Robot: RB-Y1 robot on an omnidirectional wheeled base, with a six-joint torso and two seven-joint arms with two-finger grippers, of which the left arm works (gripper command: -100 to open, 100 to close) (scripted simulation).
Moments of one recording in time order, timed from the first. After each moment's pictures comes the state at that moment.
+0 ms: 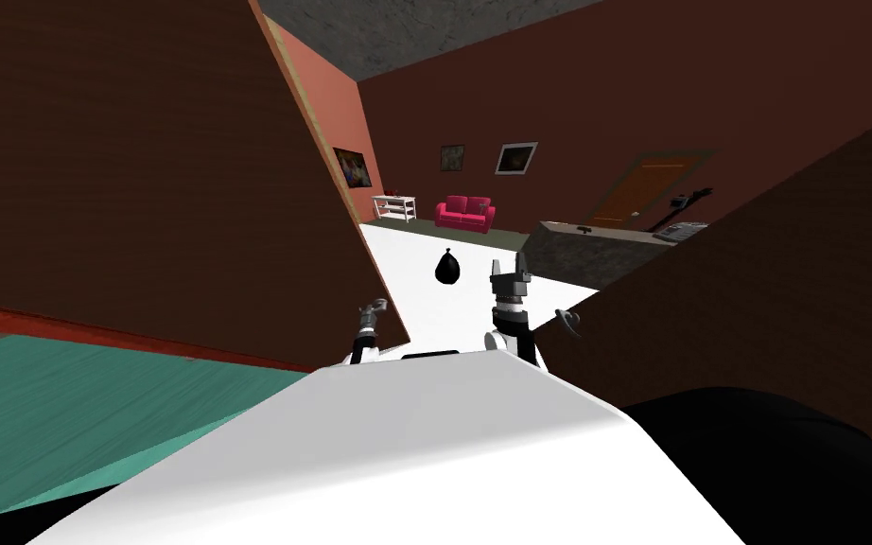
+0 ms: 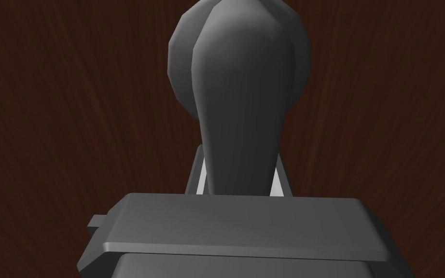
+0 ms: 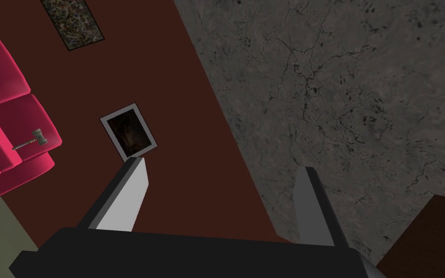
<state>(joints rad) -0.06 0.07 0.26 -0.74 -0.03 -0.75 0.06</state>
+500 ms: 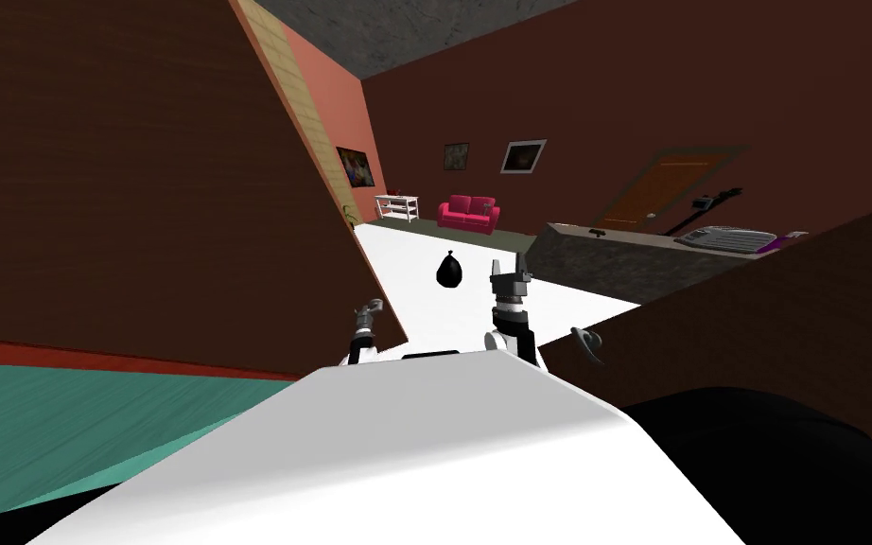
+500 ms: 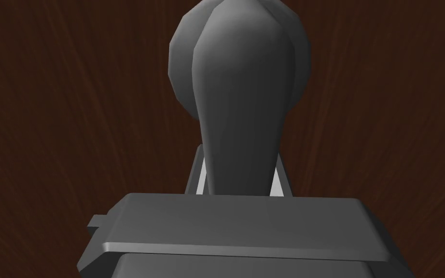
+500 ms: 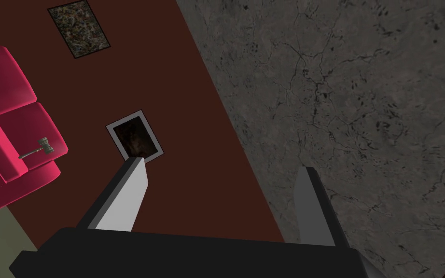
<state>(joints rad) -0.06 0.07 0.30 -0.73 -0.01 -0.76 0.05</state>
